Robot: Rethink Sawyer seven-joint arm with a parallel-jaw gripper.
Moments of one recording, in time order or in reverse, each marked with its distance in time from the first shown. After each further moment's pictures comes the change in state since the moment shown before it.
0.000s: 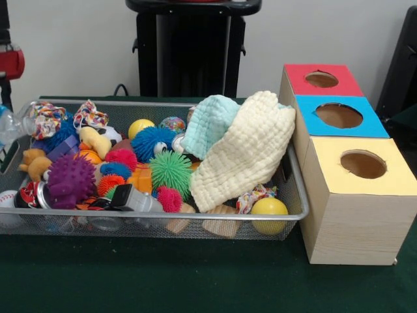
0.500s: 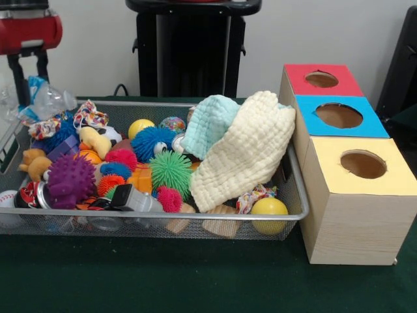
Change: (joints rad) arm 0.163 -0.162 -0.080 0.048 0.176 0.023 0.013
